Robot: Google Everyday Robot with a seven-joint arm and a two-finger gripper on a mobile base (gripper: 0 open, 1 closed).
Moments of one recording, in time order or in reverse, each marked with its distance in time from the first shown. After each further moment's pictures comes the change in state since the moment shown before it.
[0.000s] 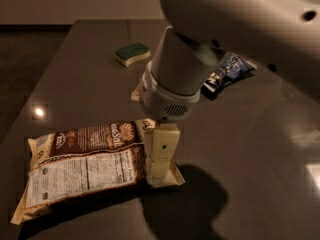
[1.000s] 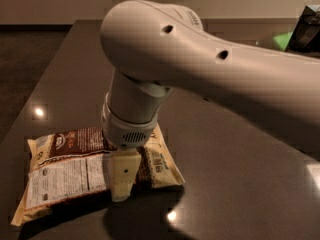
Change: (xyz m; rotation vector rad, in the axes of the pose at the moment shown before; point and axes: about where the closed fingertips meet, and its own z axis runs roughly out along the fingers) arm -0.048 0.014 0.063 -0.061 -0.001 -0.053
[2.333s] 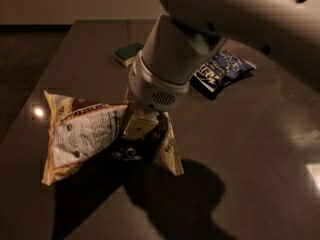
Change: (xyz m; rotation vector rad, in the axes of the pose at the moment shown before) arm 0.015 -0.020 -0.068 0.045 -0.111 0.098
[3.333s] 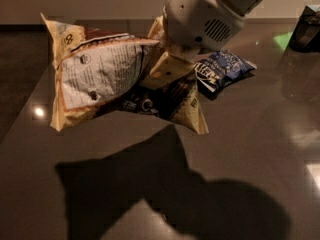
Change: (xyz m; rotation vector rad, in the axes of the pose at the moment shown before) arm -0.010 -0.014 -0.120 0.151 -0.115 -0.062
